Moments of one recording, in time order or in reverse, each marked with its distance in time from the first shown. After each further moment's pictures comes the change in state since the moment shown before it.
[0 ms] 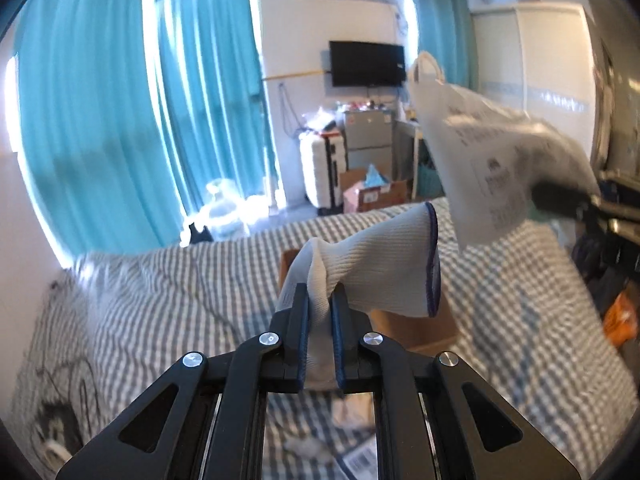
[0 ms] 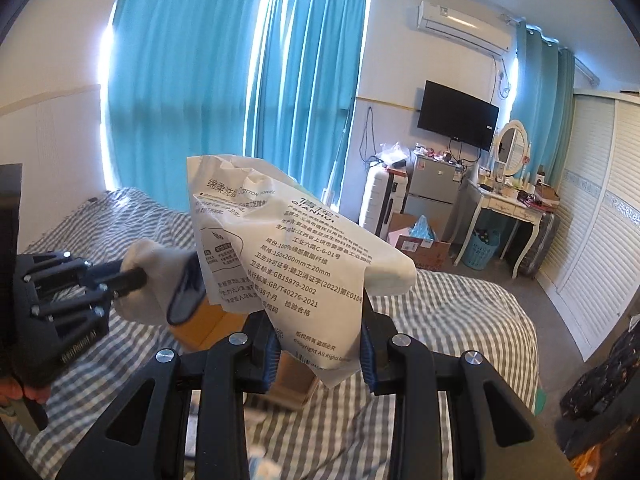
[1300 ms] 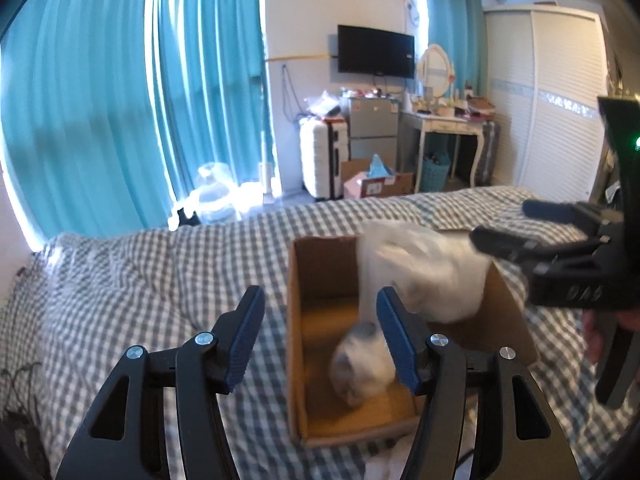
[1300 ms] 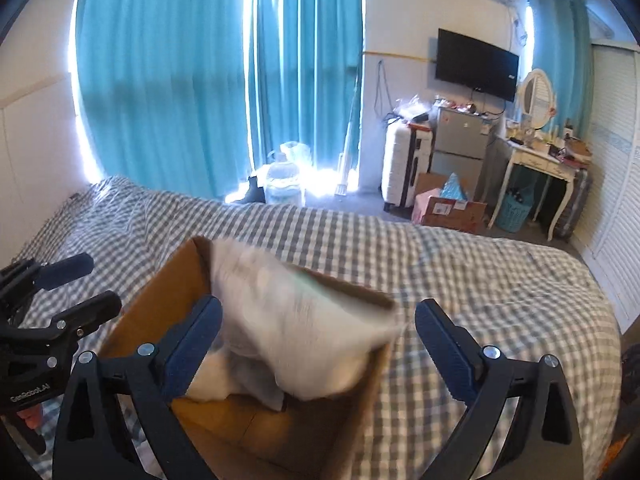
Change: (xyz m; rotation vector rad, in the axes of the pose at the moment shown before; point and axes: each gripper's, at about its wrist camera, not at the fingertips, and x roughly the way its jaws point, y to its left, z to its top) left arm 0.093 0.030 -0.013 -0.059 0.018 -0.025; right arm 0.180 -0.012 -0.028 0.093 0.105 0.083
